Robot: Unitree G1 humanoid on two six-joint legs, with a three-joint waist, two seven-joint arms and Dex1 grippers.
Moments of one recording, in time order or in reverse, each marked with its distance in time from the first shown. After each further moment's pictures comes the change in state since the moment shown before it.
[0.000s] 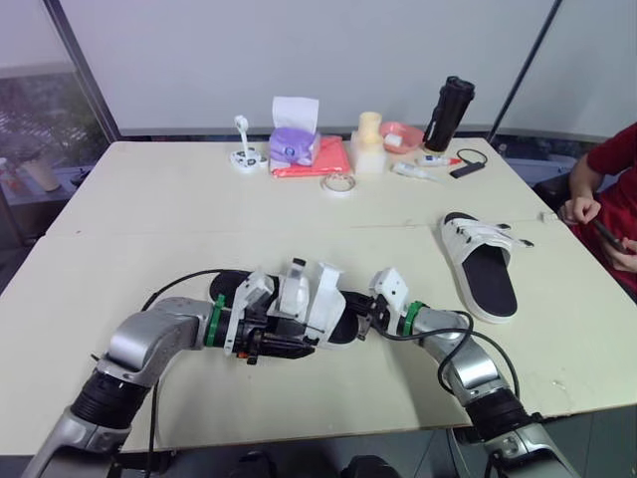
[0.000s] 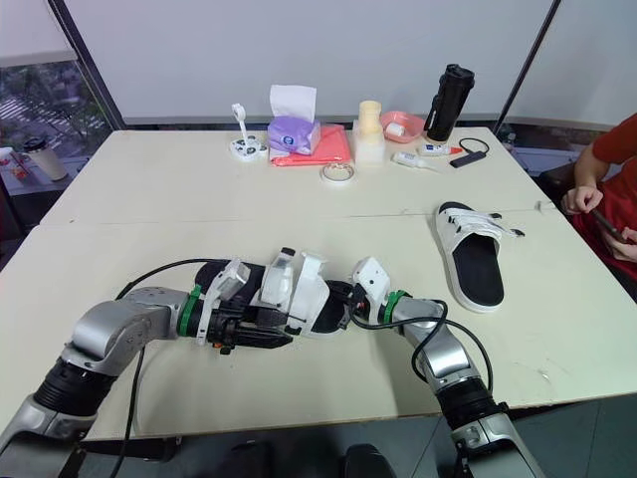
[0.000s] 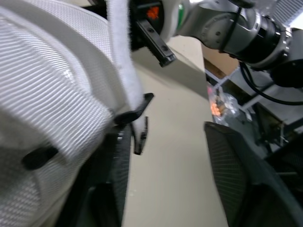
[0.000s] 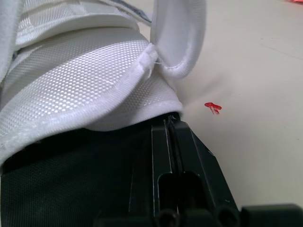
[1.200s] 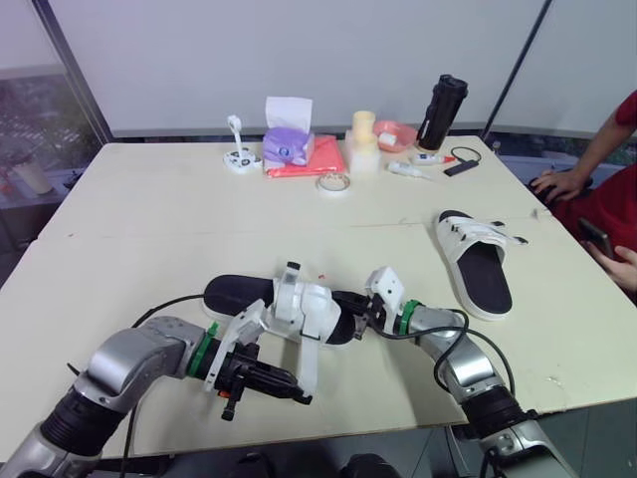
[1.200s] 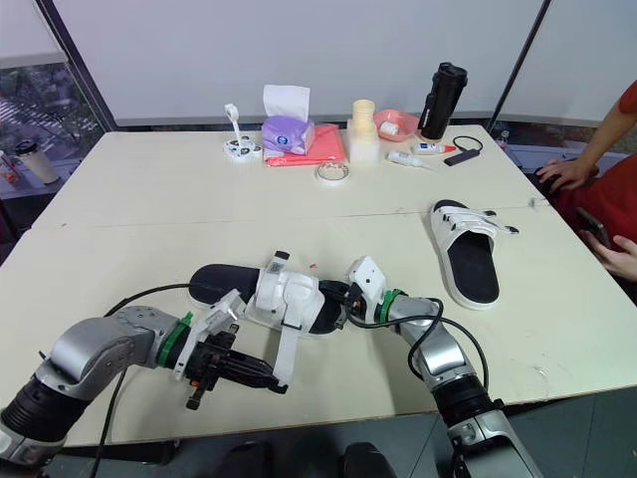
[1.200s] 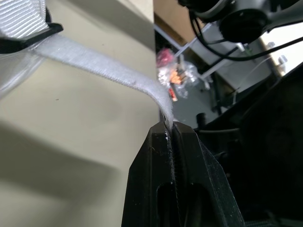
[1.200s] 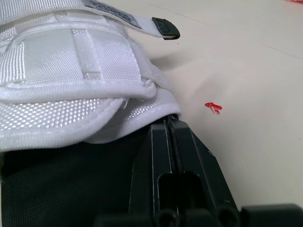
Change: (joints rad) left arm 0.093 0.124 -0.043 -0.144 -0.092 0.097 -0.103; right arm -0.018 0.014 0.008 0.016 0.000 0.001 0.007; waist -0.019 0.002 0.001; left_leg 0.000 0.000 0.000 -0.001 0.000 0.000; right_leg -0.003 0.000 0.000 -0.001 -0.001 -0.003
